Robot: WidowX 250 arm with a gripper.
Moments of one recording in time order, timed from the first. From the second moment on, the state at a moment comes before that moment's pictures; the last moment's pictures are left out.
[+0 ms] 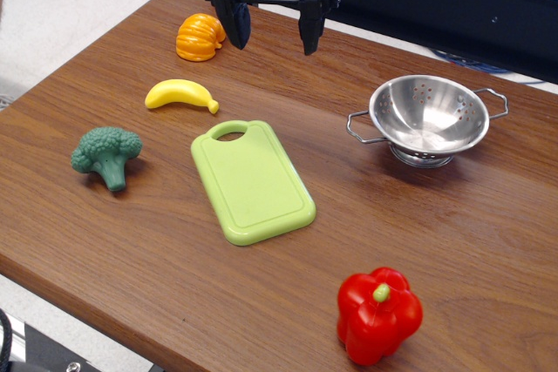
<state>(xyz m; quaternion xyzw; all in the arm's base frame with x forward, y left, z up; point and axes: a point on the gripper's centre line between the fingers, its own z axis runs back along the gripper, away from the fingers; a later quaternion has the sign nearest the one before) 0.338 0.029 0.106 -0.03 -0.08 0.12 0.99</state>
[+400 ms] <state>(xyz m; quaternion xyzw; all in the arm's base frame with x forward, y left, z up) 0.334 0.030 0.094 -0.03 -0.06 0.11 0.99</state>
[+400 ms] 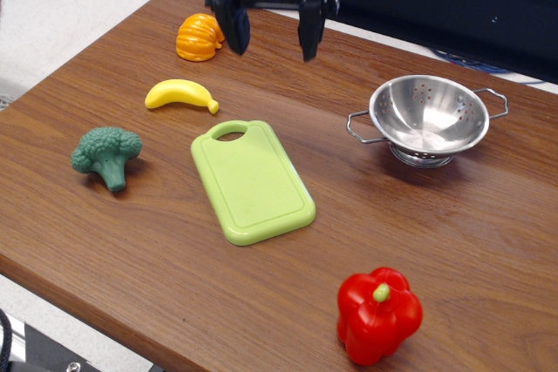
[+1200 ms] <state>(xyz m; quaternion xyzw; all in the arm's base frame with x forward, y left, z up) 0.334 0.119 0.068 0.05 -0.05 -0.39 0.92</state>
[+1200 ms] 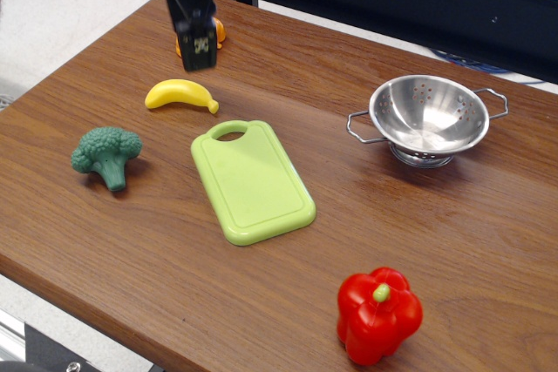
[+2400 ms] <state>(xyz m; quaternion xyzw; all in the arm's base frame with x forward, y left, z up) 0.336 0.136 0.012 0.05 0.00 -0.53 0.84</state>
